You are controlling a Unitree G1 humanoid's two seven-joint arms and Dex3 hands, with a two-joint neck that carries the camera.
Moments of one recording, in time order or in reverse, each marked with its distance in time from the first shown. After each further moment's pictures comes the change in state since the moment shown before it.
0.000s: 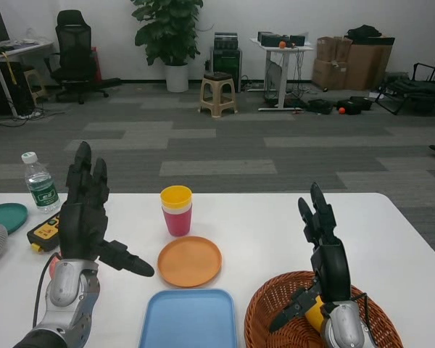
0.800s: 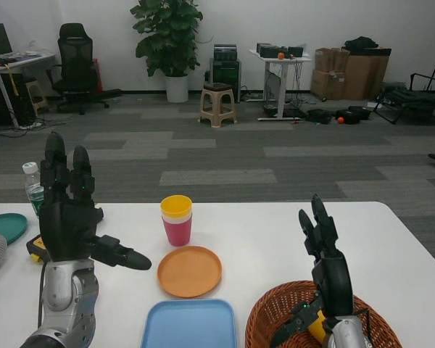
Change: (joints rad) left arm 0.001 -0.005 0.012 -0.135 -0.069 -0.084 0.027; right arm 0.026 -0.004 -0.009 -0.029 -0.001 0.000 -0.001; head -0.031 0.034
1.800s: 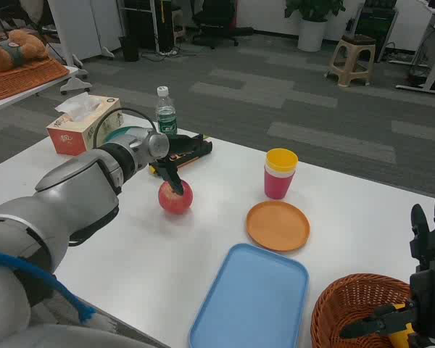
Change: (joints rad) left arm -0.467 0.373 -0.385 0.546 0.948 0.979 -0.364; right arm 0.006 -0.046 0.063 -0.060 -0.002 0.001 -0.012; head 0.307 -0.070
